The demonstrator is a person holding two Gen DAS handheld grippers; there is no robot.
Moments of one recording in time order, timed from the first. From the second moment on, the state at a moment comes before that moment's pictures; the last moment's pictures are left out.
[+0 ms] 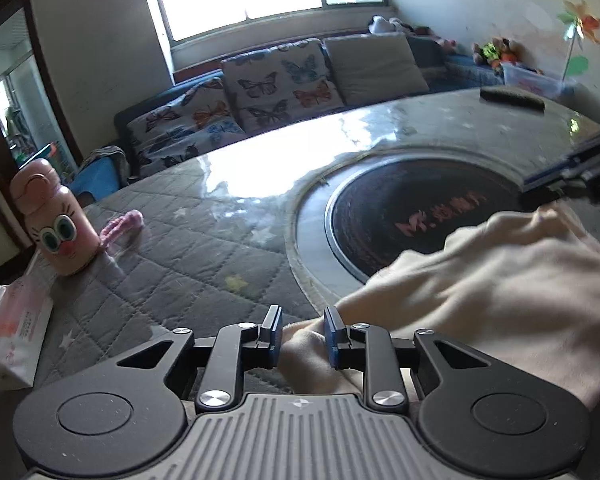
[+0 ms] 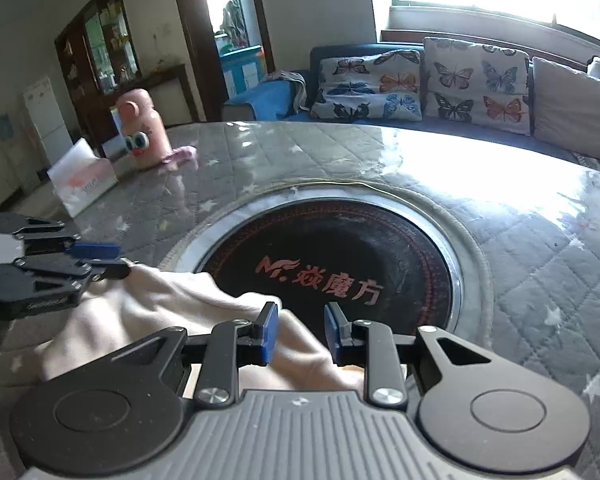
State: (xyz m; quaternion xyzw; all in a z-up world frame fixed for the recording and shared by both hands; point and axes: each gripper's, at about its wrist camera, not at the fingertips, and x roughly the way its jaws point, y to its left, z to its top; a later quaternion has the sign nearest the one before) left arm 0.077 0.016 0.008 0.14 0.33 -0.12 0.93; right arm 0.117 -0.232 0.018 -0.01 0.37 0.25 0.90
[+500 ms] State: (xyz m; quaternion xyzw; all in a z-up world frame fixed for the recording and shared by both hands) left arm 0.089 -0.019 0.008 0.10 0.36 -0.19 0.91; right arm 0.125 -0.219 -0.006 0.01 0.40 0.26 0.88
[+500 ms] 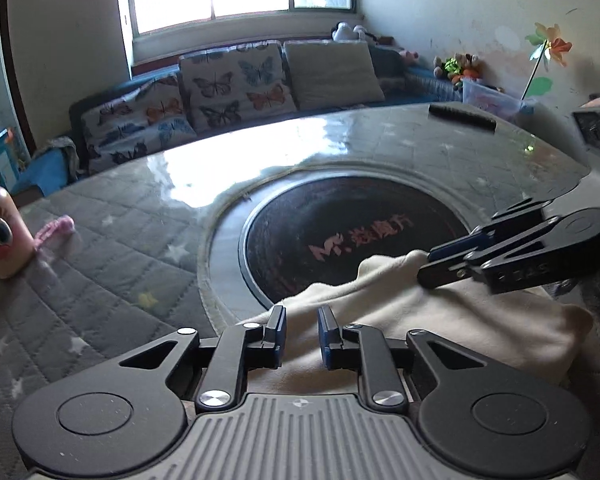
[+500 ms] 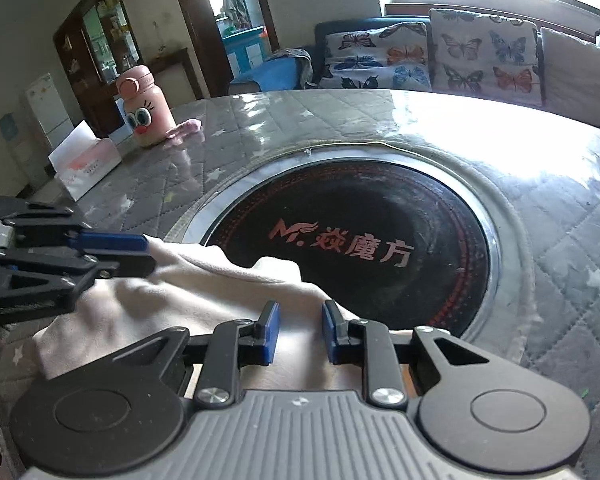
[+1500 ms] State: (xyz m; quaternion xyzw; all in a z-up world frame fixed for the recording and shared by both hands) left arm 0.104 -0.036 -0.006 0.10 0.37 -0.19 0.91; right arm 0.115 -0.195 0.008 -0.03 0.38 0.29 0.88
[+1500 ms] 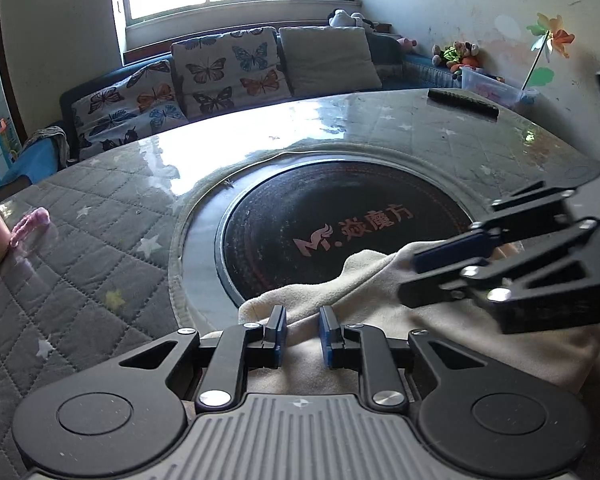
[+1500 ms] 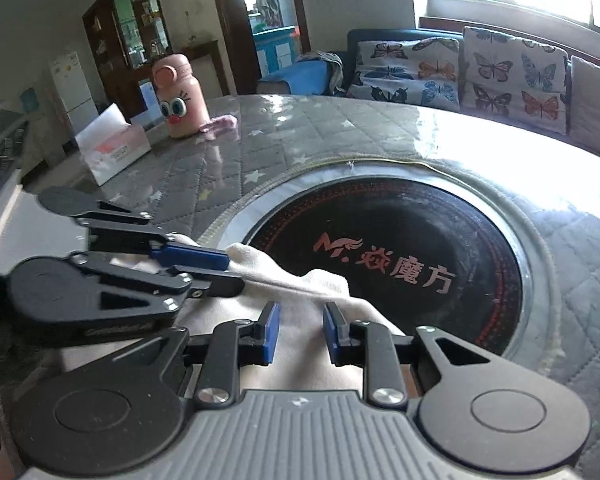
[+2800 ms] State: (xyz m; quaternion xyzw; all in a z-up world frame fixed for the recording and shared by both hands) left arm -0.003 -0.016 0.000 0.07 0.34 -0.18 0.92; right arm 0.064 -0.224 0.007 -0.03 0.37 0.27 0.89
